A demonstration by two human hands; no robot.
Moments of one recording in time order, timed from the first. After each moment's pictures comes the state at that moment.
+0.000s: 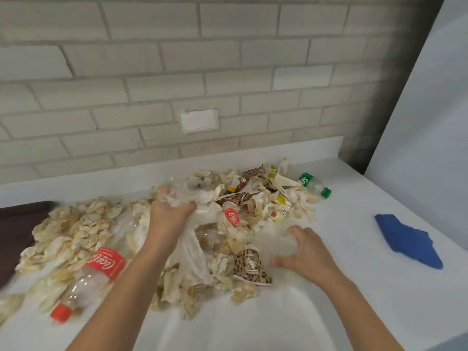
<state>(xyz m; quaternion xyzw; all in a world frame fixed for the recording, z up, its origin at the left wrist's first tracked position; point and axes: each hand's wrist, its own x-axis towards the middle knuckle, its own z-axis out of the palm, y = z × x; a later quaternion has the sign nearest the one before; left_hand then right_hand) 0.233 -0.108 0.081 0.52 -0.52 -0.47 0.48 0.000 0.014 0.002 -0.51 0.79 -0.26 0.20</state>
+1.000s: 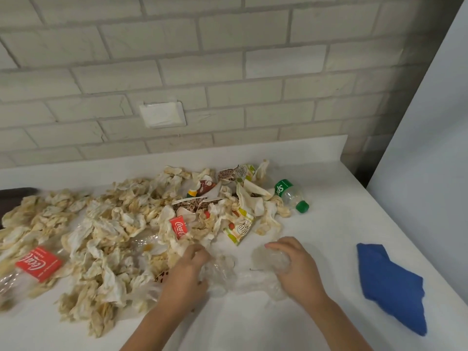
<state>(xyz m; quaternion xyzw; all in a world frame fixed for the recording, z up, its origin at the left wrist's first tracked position) 0.092 -0.053 -0.040 0.53 -0.81 -0.17 0.18 -0.150 -0.002 -0.058 -0.57 0.69 -0.37 0.23</state>
